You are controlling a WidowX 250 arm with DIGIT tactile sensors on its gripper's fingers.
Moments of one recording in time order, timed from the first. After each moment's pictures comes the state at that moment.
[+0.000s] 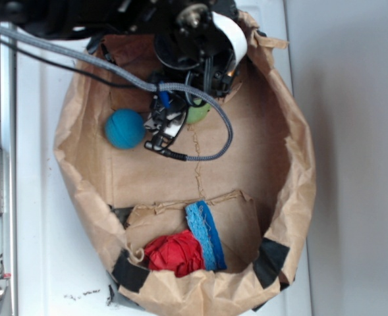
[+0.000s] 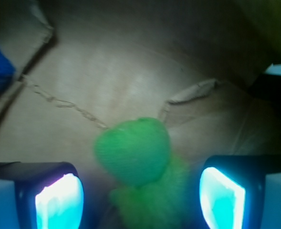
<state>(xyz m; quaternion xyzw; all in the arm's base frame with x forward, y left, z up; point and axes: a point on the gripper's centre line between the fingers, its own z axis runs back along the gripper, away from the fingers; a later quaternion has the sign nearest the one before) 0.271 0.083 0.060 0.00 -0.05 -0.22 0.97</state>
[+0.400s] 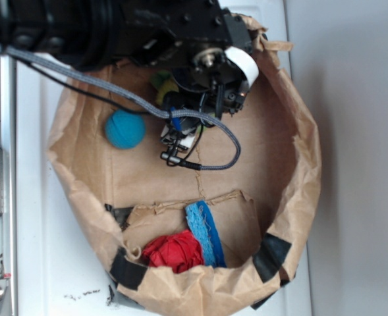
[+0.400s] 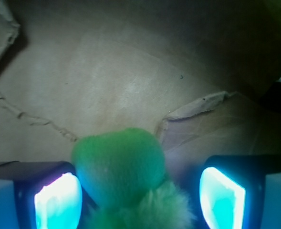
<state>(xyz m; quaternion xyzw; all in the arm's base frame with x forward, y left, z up) 0.284 0.077 0.042 0.02 -0.05 -0.20 0.98</state>
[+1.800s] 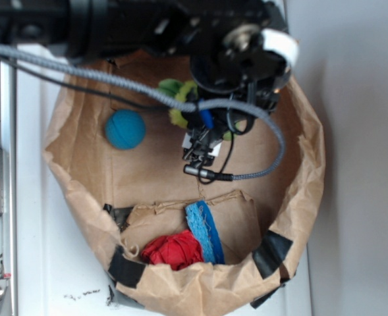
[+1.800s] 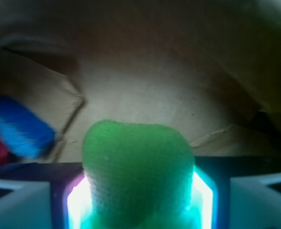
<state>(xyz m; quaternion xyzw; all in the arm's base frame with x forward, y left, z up) 0.290 0.048 0.112 -0.04 -0.05 -0.15 0.99</state>
